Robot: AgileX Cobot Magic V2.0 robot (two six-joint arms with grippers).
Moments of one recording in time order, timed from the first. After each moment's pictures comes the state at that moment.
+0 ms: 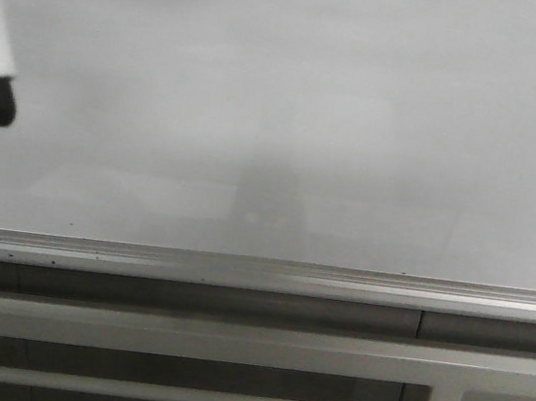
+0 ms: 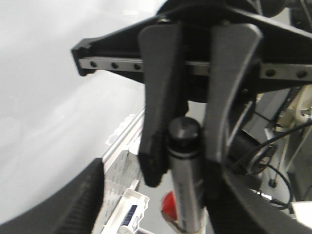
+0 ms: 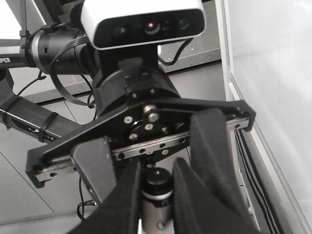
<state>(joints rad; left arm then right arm) -0.26 0.76 -0.56 -1.44 1.08 1.41 0.79 1.26 -1.05 1.44 0.76 -1.42</state>
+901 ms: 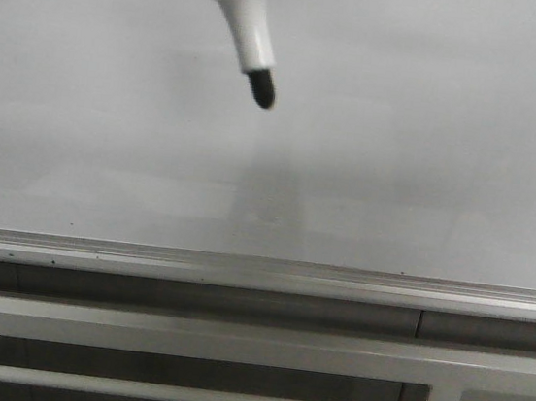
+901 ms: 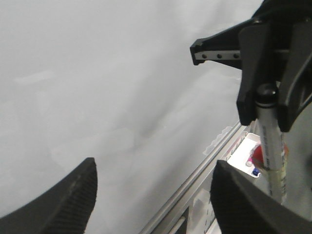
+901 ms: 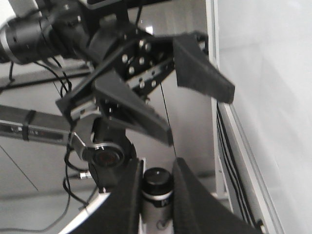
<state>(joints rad) 0.03 0.56 -0.57 -1.33 1.02 1.35 0.61 1.19 -1.05 1.33 0.93 -1.42</state>
